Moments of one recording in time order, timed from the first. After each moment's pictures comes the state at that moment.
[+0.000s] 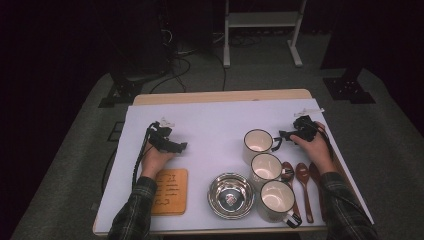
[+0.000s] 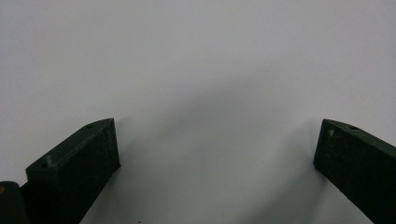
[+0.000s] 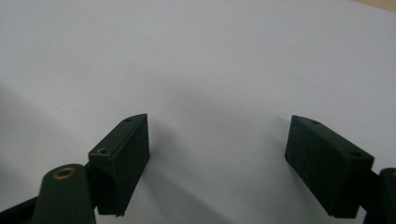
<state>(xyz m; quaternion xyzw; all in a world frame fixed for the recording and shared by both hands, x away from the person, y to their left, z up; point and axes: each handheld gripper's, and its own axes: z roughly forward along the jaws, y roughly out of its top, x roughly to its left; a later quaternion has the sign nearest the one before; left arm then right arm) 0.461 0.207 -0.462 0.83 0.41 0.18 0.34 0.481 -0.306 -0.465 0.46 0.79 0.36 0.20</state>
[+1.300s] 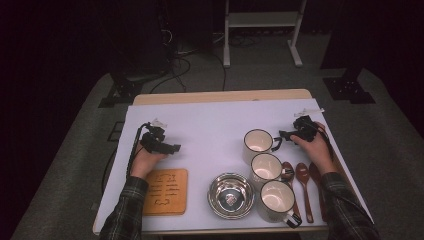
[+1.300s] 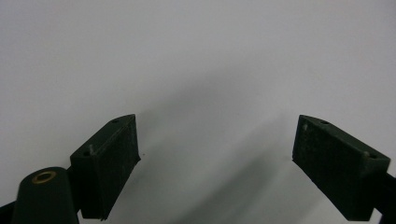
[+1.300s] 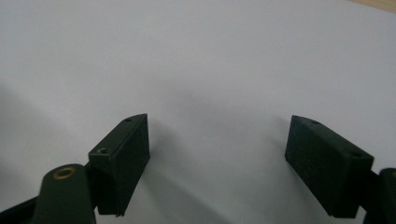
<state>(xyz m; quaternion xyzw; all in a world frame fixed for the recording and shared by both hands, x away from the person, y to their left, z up) 0.440 0.226 -0.439 0.83 0.42 0.14 0.33 0.480 -0.306 -0.465 0.46 0.79 0.36 0.20</state>
